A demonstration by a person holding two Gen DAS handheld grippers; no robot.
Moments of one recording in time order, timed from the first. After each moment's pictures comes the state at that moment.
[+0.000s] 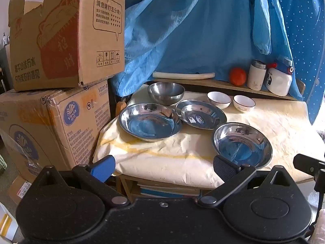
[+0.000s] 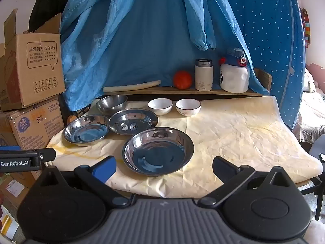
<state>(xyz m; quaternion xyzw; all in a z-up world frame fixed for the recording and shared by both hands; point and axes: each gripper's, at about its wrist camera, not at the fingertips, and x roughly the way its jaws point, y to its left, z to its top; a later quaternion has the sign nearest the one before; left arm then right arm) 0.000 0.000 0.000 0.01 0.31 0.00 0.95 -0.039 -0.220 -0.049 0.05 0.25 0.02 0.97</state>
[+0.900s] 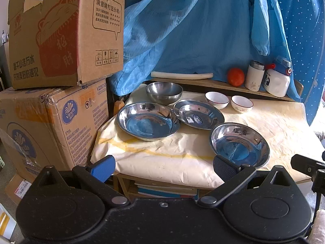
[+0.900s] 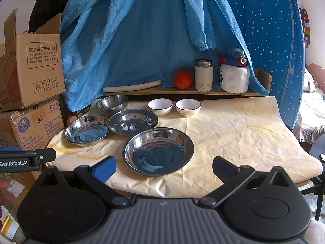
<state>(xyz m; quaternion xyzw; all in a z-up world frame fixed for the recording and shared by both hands) 0.000 0.000 0.001 0.00 0.32 -0.01 0.95 -0.039 -0.219 -0.048 0.04 0.25 0.02 0.97</state>
